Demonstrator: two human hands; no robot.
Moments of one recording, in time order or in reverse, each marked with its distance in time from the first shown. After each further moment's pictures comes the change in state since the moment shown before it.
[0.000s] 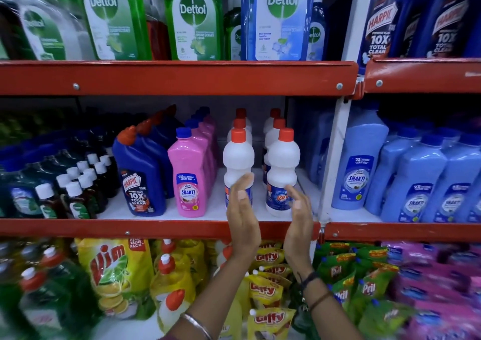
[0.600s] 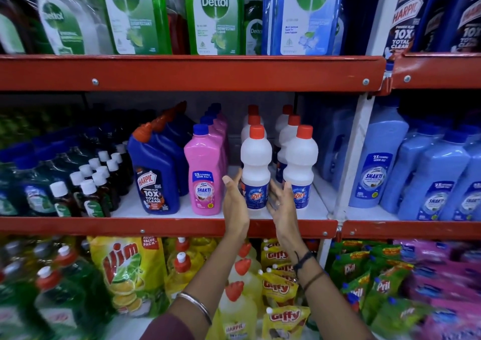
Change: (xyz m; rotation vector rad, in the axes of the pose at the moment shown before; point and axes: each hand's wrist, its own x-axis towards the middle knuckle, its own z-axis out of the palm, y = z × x) left_hand 0.047 -0.010 -0.039 -0.039 -0.025 -0.397; right_hand 0.016 0.006 0.058 0.262 -0.143 0.447
